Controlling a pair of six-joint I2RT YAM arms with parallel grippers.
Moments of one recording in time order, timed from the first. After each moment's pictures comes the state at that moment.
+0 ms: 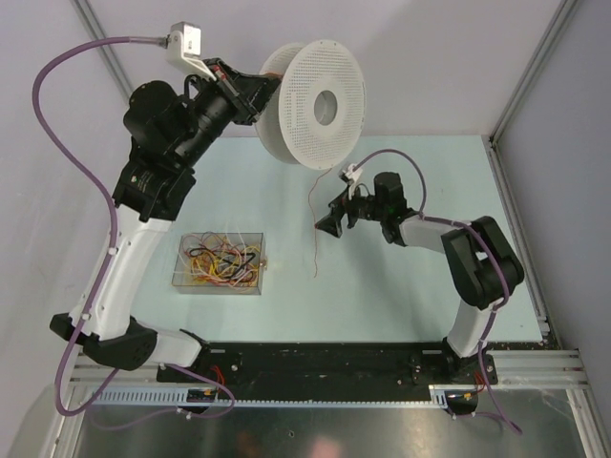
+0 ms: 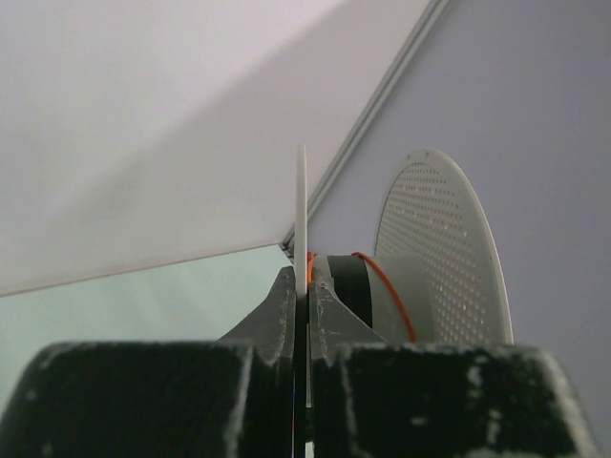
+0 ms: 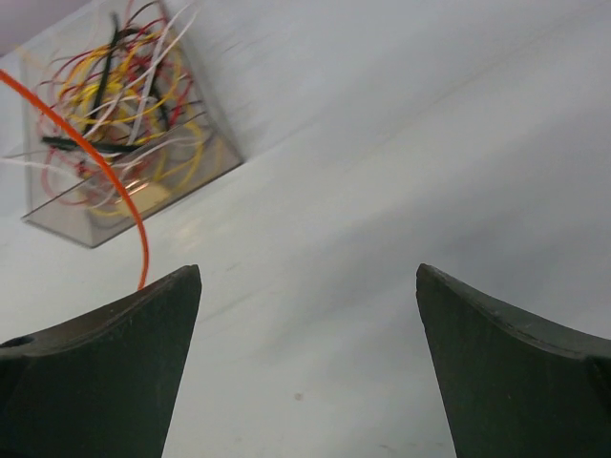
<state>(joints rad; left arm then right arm) -0.50 1.37 1.92 -0.34 0.09 -0.52 0.43 1.79 0.99 0.49 -0.72 0.00</state>
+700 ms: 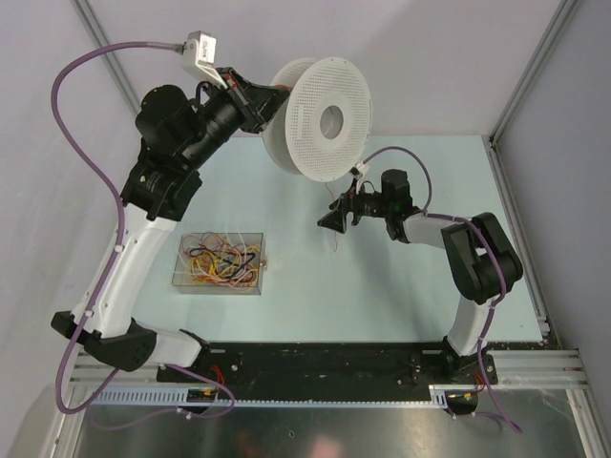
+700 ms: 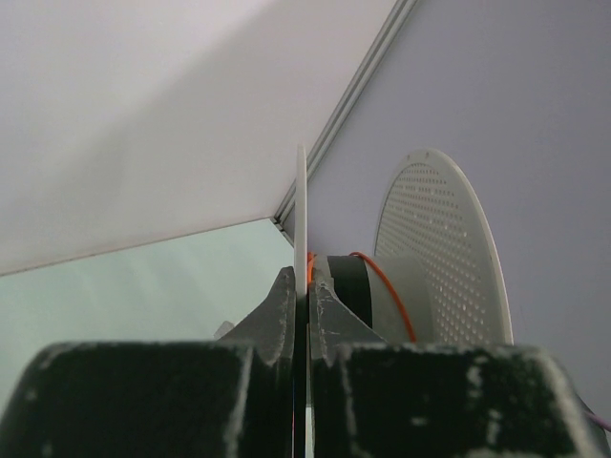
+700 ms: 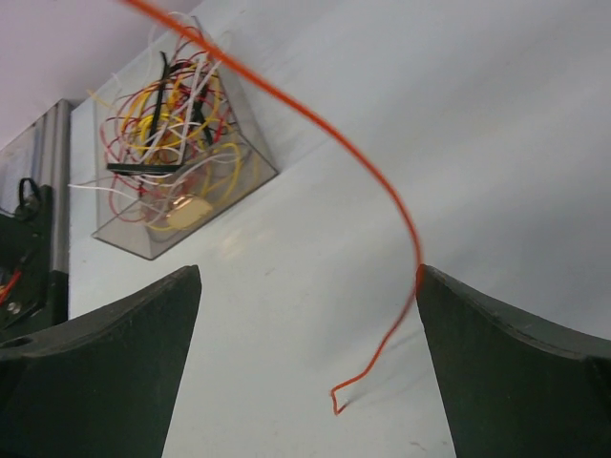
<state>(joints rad) -0.50 1.37 1.86 -0.31 0.17 -0.51 0.40 1.84 1.00 0.57 -0.87 0.22</state>
